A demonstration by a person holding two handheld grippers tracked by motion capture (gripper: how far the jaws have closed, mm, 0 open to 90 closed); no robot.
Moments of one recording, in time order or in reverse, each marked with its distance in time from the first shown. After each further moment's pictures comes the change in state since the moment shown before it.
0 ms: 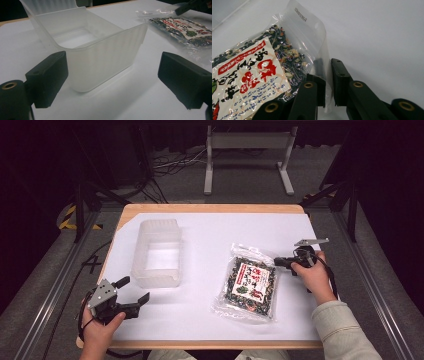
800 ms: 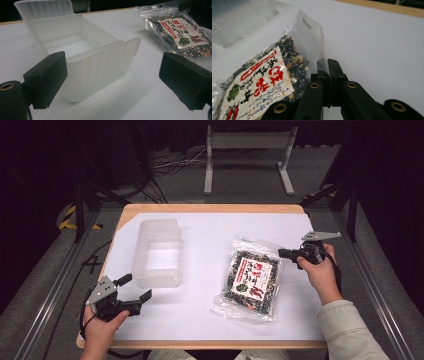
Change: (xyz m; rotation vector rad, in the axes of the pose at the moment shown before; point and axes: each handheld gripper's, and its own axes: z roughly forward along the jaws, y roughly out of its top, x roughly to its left) left arm -0.005 0.014 0.004 -0.032 -0.034 -0.053; right arm 0.028 0.030 -0.042 -0.113 -0.021 -0.107
